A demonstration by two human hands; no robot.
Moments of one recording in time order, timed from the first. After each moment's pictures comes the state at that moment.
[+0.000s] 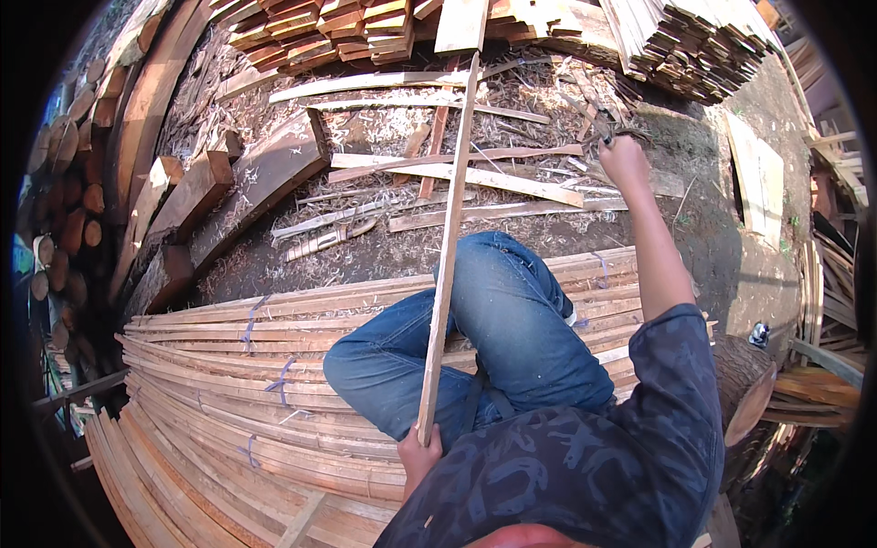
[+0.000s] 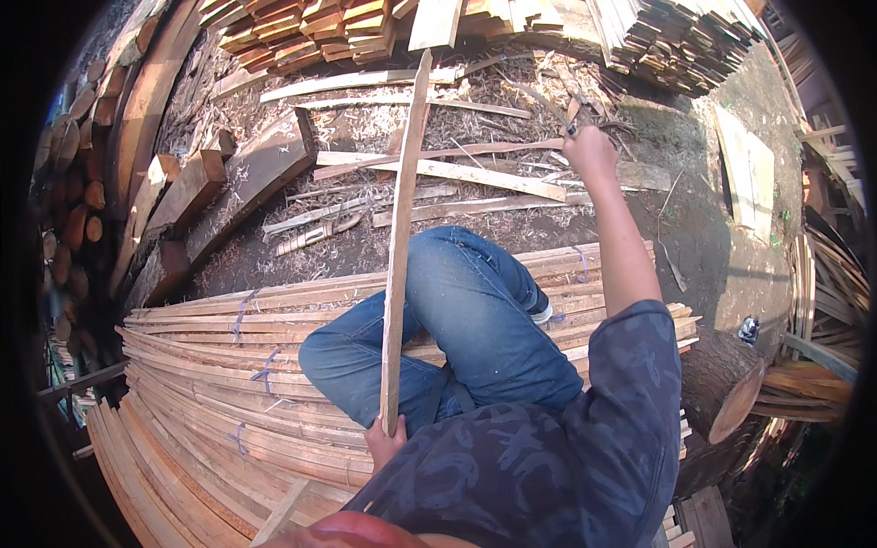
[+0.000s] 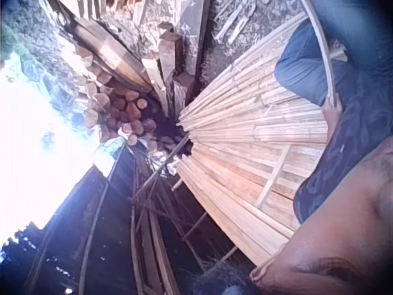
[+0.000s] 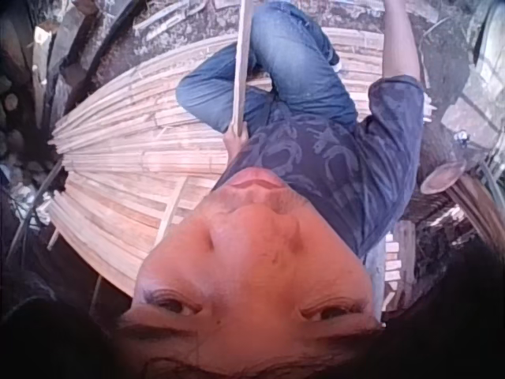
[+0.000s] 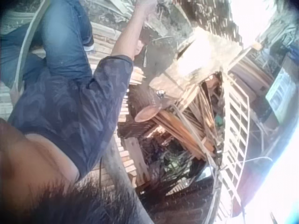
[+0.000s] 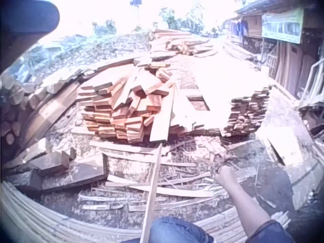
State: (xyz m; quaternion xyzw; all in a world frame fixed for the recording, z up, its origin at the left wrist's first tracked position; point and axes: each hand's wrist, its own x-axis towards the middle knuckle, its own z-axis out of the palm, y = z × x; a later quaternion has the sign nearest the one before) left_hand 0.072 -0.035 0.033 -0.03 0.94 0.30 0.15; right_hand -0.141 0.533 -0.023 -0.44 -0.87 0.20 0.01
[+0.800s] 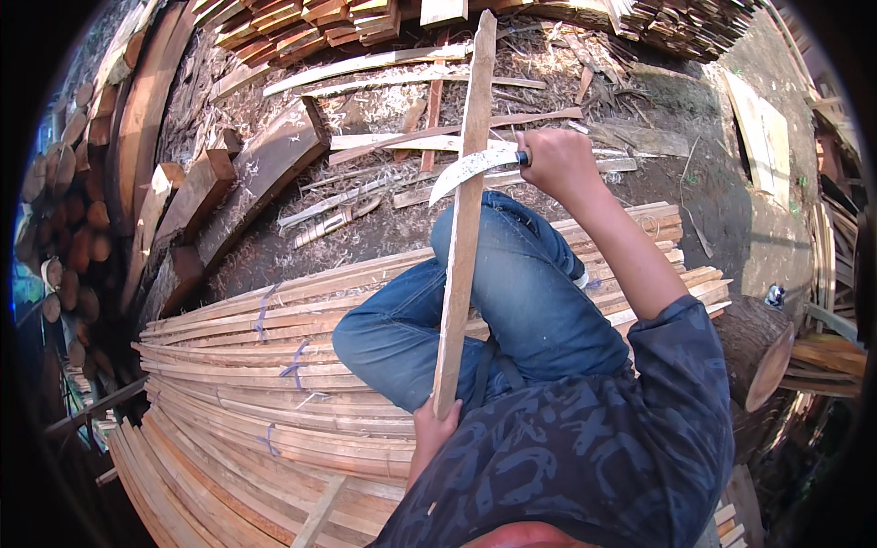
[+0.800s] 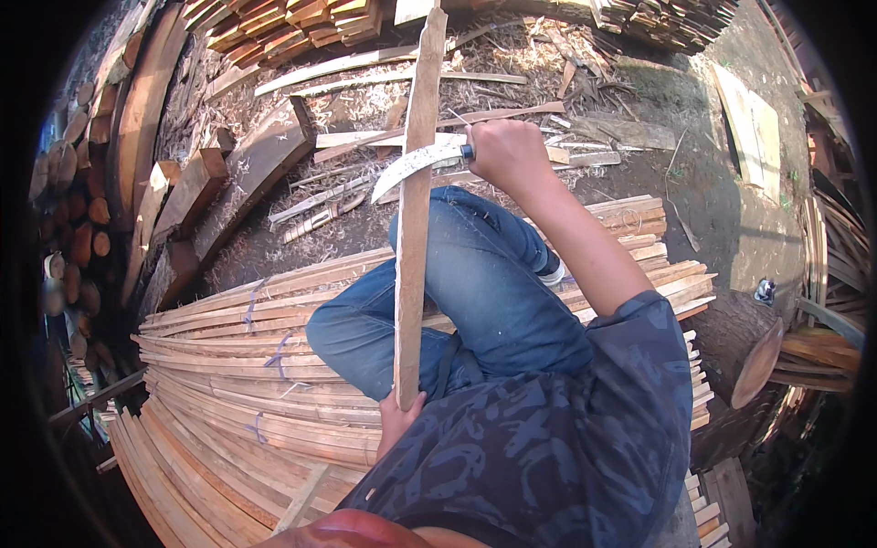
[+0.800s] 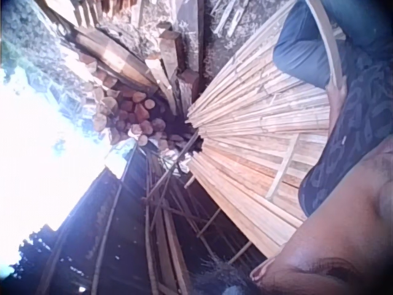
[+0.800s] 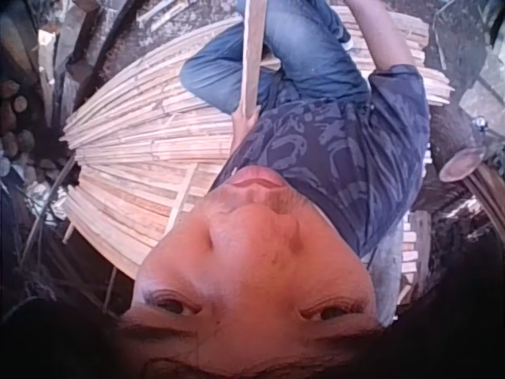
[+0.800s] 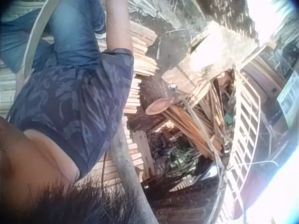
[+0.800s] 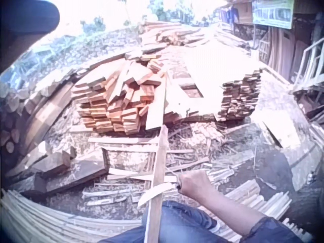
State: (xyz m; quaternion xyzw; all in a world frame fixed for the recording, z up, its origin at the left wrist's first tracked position) left_hand 0.061 -0.039 0.042 0.00 0.88 0.38 0.27; right_hand -0.124 0.381 0.037 -0.10 -0.96 0.17 0.19
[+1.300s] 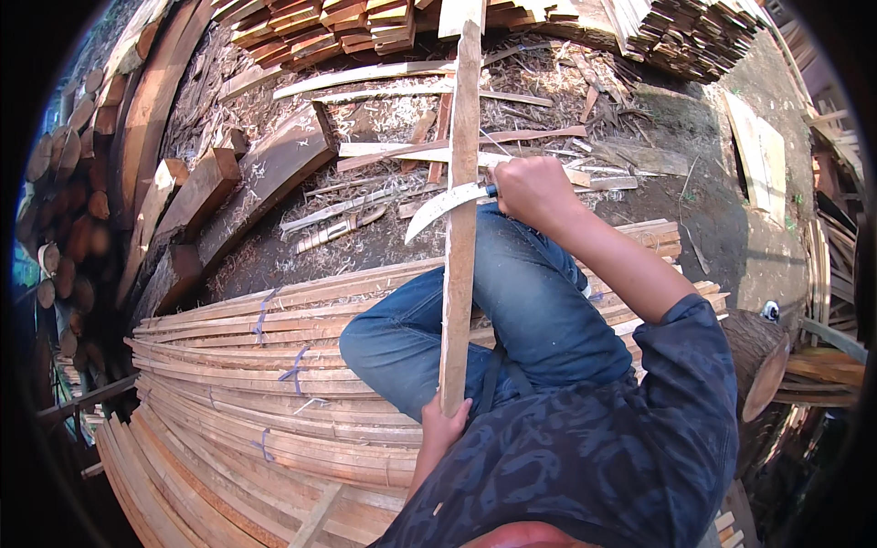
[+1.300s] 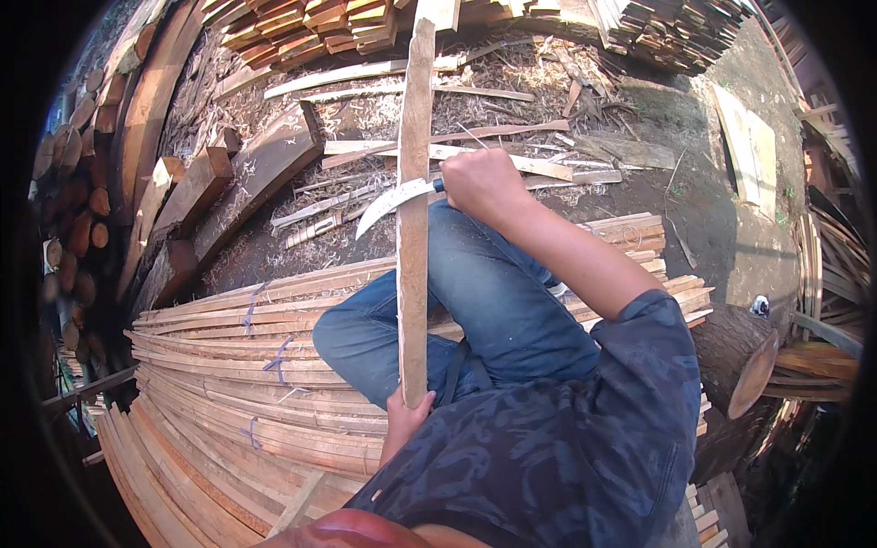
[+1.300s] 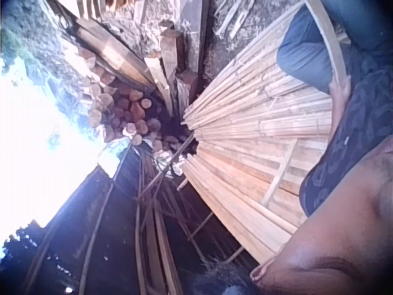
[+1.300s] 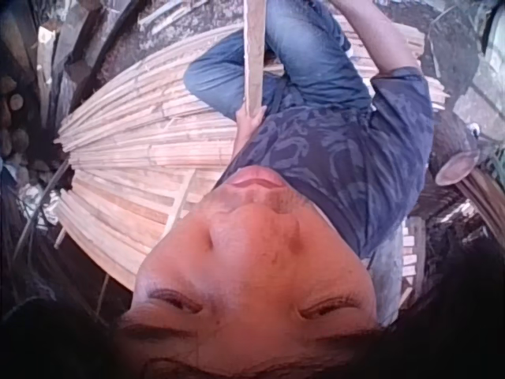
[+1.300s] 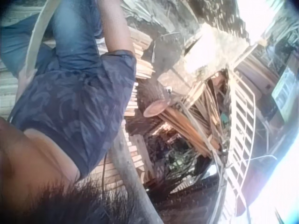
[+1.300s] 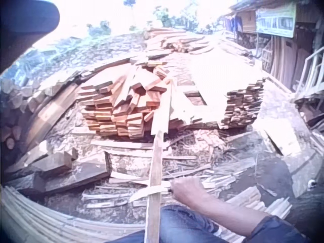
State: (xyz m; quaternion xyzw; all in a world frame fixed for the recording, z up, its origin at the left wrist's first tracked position) left_hand 0.049 -0.035 0.037 -0.03 0.85 0.42 0.32; right_hand -0.145 0.332 0.055 -0.04 -0.99 0.11 0.09
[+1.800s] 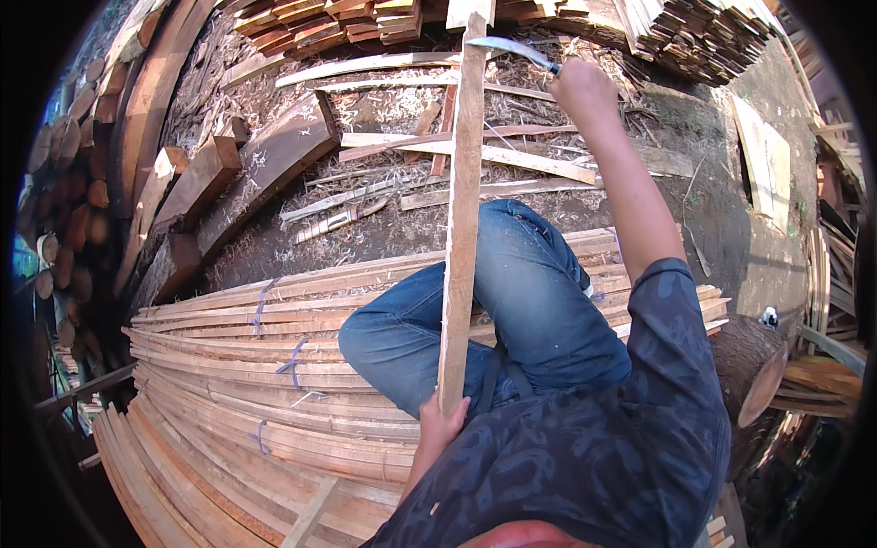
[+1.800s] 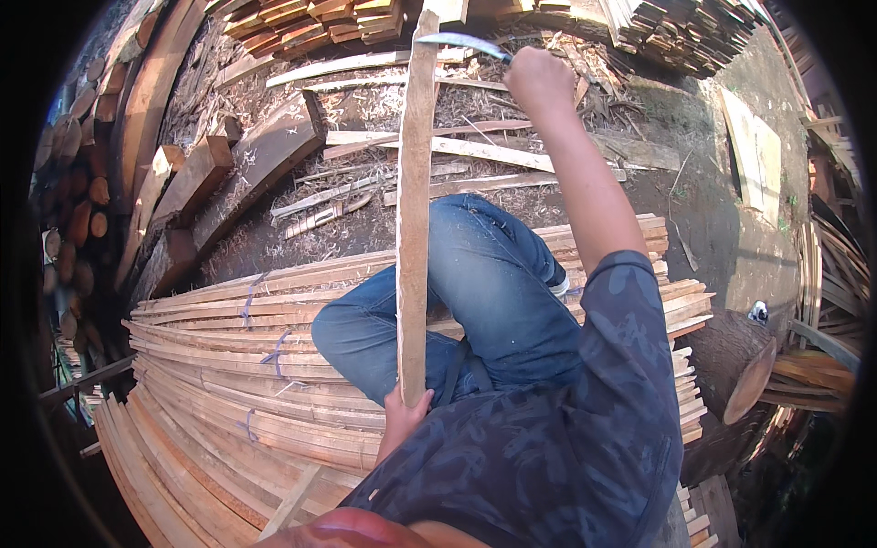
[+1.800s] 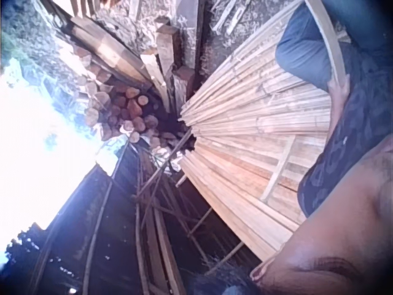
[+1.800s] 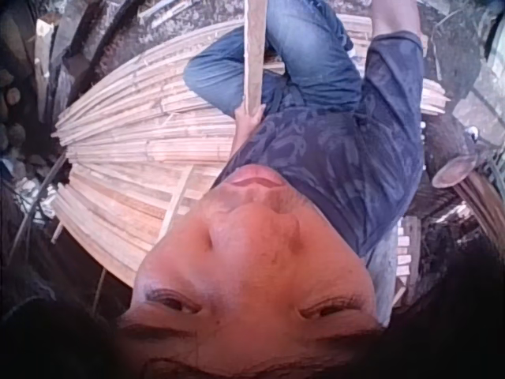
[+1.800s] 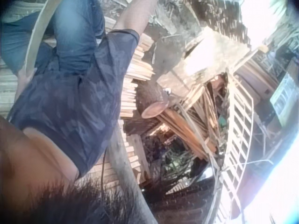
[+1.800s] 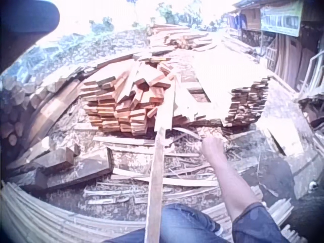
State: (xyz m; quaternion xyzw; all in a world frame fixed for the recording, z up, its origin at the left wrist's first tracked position) left_hand 0.058 -0.044 0.028 -0.02 0.86 0.40 0.30; right_hand -0.215 0.435 0.068 -0.29 -0.95 0.11 0.07
